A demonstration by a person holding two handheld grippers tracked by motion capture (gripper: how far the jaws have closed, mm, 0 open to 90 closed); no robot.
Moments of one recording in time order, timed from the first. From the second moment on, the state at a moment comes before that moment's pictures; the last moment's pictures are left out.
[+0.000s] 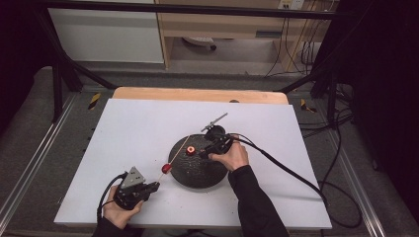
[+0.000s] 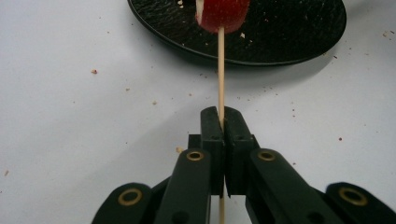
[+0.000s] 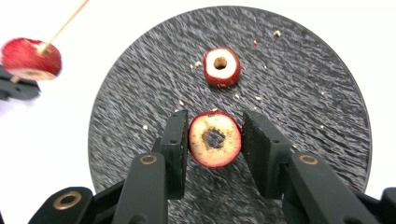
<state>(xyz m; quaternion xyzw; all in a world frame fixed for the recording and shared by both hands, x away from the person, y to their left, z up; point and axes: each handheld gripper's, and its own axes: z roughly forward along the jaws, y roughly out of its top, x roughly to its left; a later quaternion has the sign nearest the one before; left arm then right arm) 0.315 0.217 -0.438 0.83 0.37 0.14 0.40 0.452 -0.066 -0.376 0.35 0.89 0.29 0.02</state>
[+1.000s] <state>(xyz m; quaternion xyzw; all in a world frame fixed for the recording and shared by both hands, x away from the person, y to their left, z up) 0.314 0.217 -0.437 0.82 0.37 0.14 0.40 0.413 -0.094 -0.398 0.43 0.71 0.55 0.01</state>
